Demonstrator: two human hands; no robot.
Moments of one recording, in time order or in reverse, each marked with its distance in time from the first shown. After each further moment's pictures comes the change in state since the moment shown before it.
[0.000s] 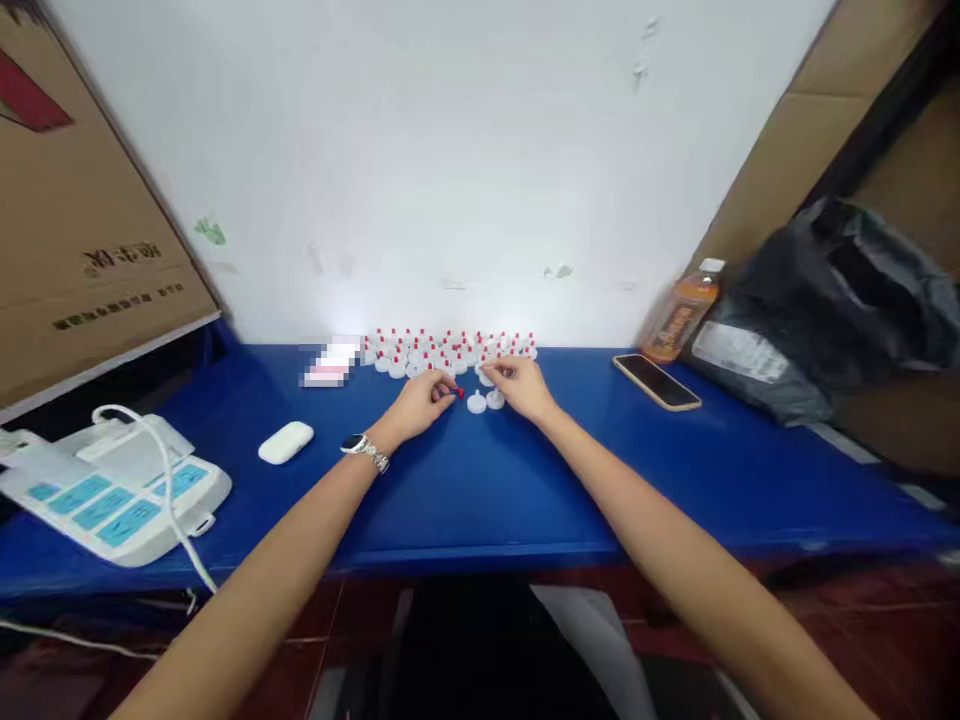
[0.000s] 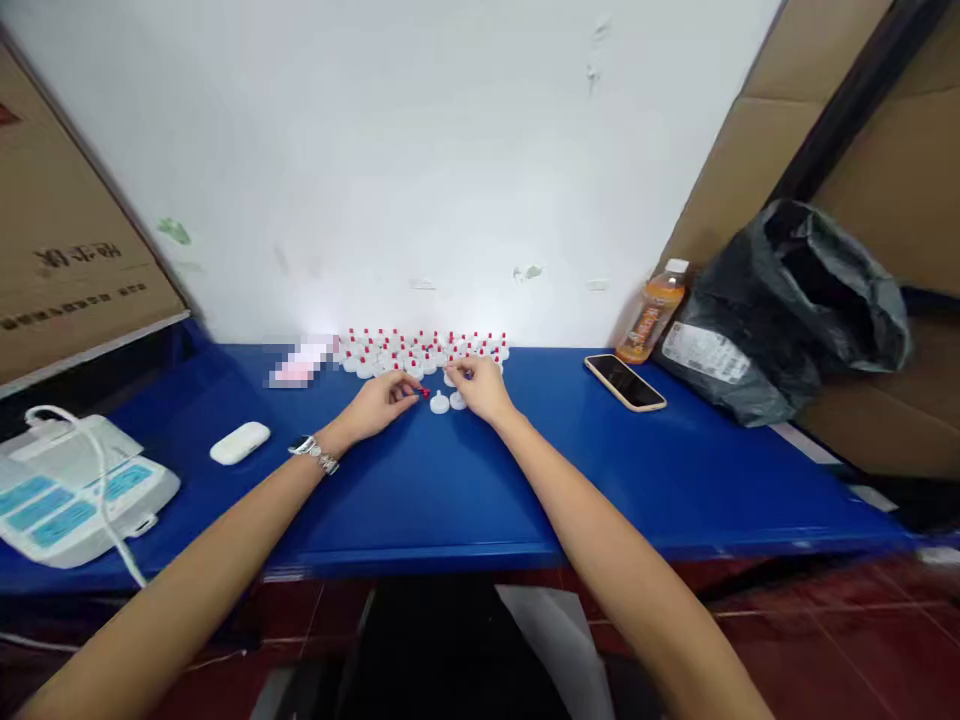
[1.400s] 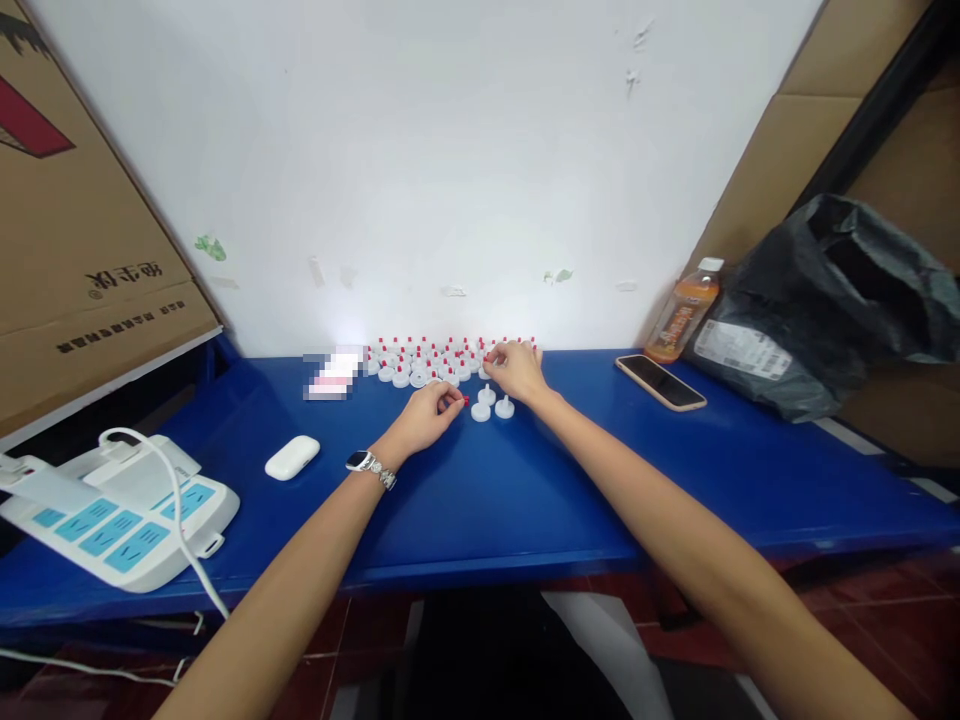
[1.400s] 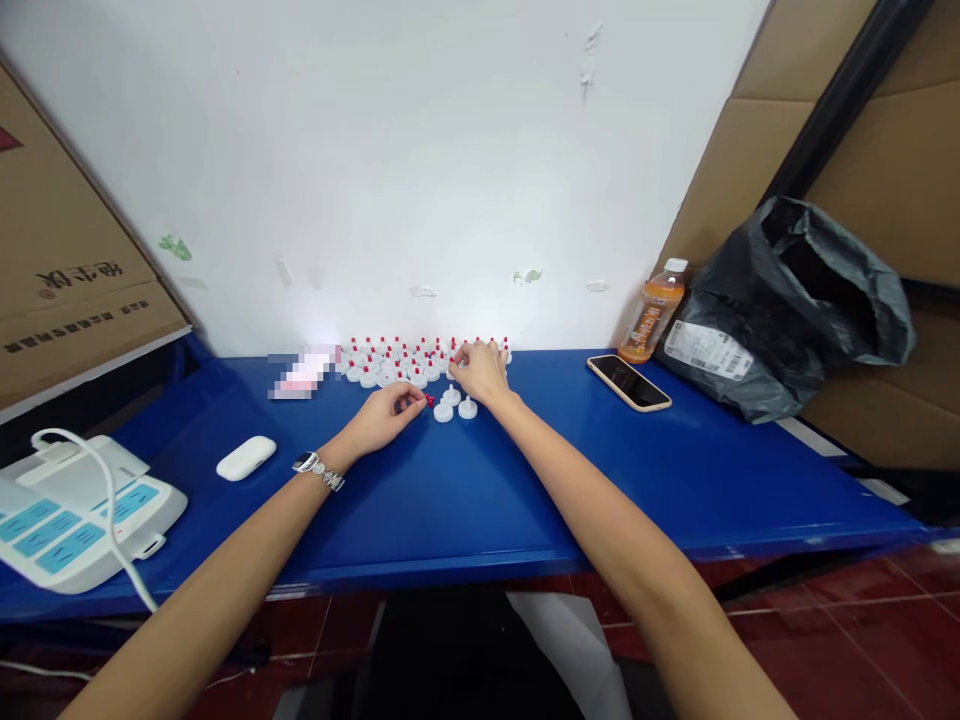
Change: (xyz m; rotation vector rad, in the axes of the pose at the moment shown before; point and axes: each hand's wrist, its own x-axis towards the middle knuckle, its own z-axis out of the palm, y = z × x) left_hand -0.008 0.015 -0.004 0.017 -0.006 0.024; right_hand 0.033 -0.012 0.005 -0.461 0.003 0.164
